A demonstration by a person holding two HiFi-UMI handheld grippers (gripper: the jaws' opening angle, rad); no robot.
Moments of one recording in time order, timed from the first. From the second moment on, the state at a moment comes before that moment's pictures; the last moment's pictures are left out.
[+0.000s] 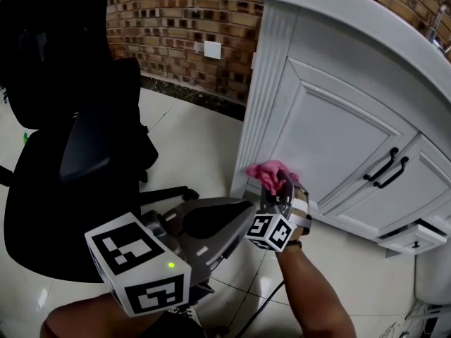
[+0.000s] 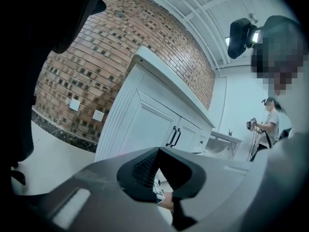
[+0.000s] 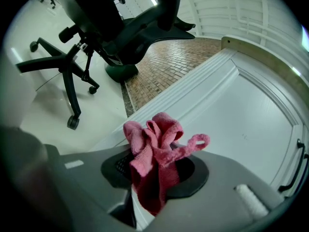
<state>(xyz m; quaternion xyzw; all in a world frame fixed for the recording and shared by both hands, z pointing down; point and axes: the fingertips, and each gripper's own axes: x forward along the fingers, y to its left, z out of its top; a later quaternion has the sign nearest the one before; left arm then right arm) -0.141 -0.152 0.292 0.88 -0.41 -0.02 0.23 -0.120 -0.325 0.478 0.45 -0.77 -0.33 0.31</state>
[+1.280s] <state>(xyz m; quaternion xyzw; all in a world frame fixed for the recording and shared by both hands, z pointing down) -0.135 -0.159 0.299 0.88 -0.41 -0.01 0.24 -0.120 -0.322 0.579 0.38 -0.75 -0.36 0.40</state>
